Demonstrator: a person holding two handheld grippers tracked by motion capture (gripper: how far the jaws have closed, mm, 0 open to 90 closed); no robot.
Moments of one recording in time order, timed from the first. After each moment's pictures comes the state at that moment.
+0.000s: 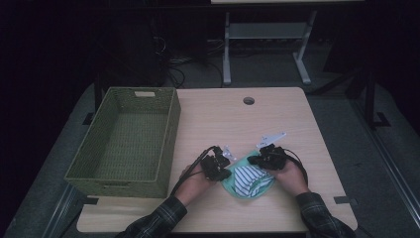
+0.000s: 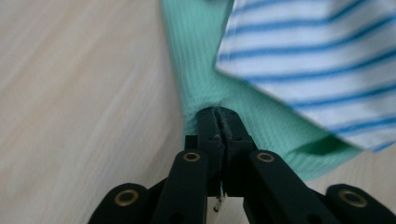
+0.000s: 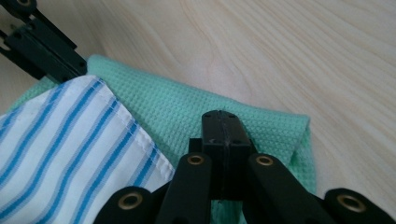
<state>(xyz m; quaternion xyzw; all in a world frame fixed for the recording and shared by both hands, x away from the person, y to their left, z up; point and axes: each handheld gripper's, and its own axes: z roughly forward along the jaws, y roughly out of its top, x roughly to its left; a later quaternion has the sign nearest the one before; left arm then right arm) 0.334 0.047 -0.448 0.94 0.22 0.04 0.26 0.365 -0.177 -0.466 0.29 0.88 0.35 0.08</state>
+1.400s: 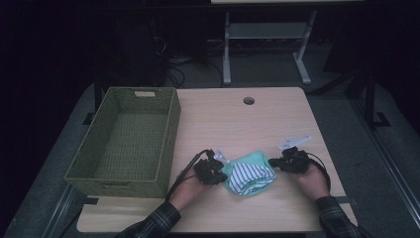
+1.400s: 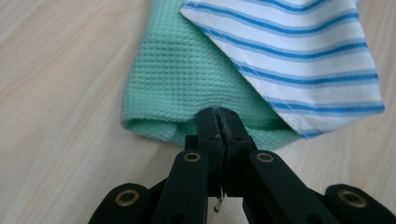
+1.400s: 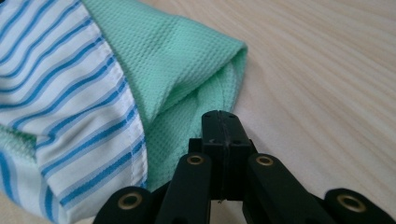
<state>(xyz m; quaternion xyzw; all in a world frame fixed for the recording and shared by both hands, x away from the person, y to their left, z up) 0.327 0.064 -0.451 0.93 0.24 0.03 0.28 0.350 -0.238 -0.466 0.35 0.87 0.34 0.09</state>
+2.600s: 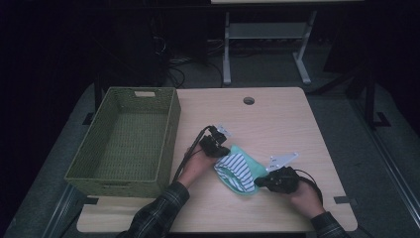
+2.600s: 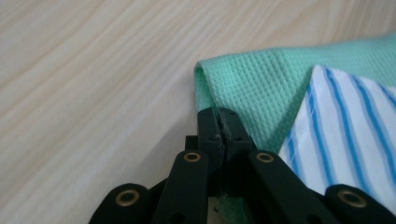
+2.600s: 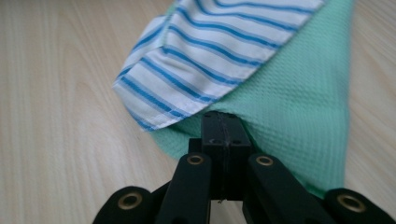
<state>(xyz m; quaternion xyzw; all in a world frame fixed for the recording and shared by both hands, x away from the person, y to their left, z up) 0.409 0.046 -0.454 0.91 0.28 0.06 0.31 0.295 -0.191 -0.460 0.25 0.90 0.36 0.04</state>
